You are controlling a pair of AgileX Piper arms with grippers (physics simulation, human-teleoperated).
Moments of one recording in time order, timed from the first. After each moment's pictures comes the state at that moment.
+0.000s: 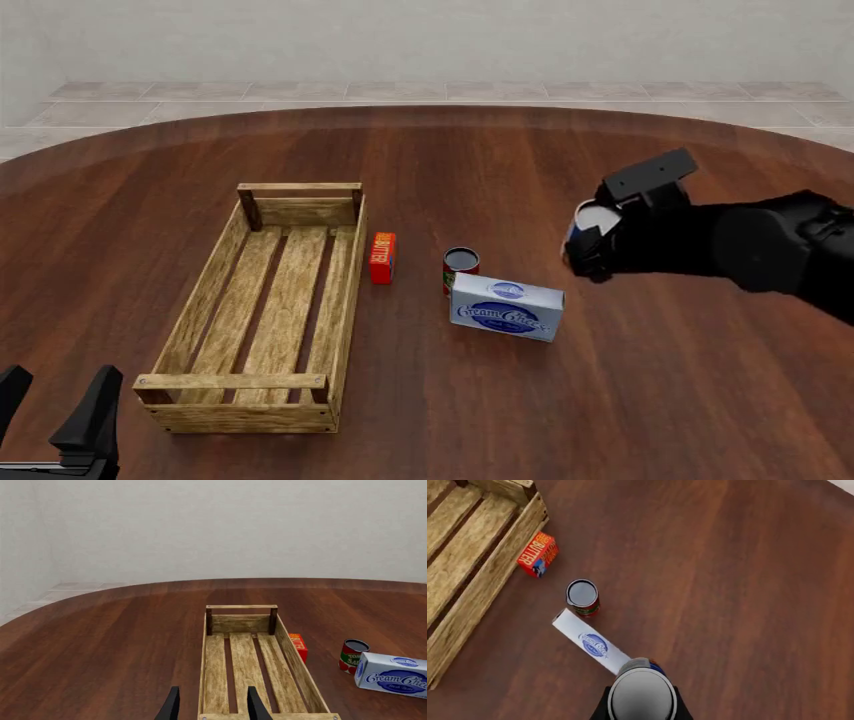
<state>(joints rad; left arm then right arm) 0.00 0.00 0.00 0.00 0.00 0.28 1.33 -0.96 0.43 -0.16</state>
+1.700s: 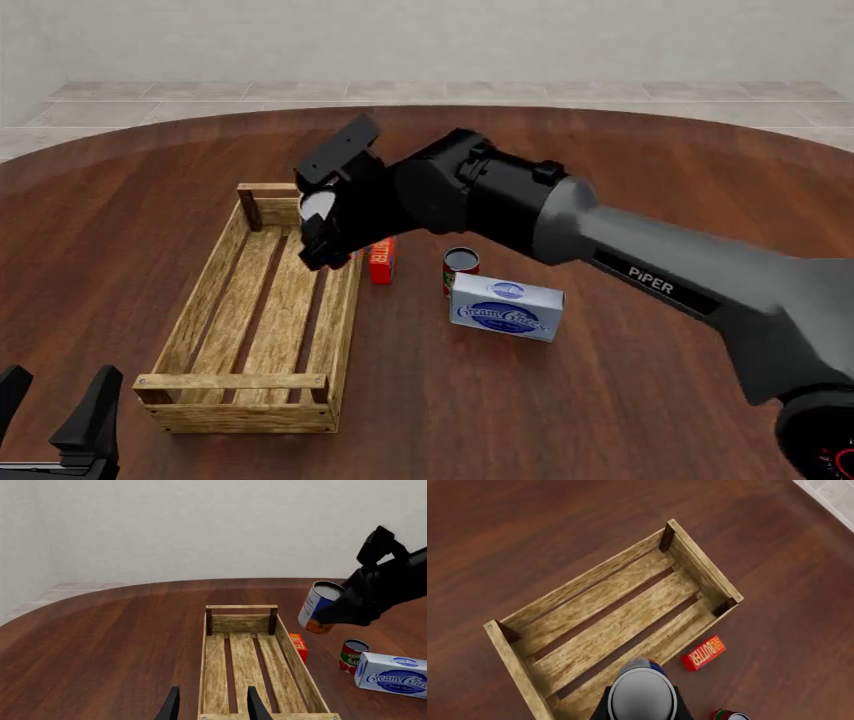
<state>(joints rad) 0.00 0.00 0.00 0.00 0.00 0.83 1.91 -1.72 0.60 -0.16</state>
